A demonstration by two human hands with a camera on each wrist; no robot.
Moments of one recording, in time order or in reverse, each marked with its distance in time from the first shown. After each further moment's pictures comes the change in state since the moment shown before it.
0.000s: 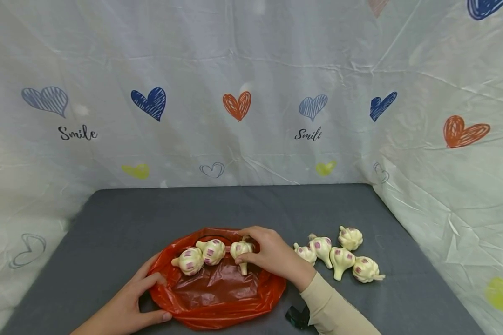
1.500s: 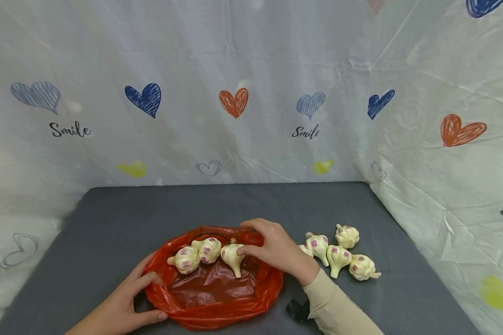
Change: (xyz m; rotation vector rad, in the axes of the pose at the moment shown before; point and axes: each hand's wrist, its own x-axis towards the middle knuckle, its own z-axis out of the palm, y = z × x) left_hand 0.000 -0.003 0.001 -0.010 -0.007 0.027; right_hand -0.007 -0.006 -0.021 0.019 0.065 0.014
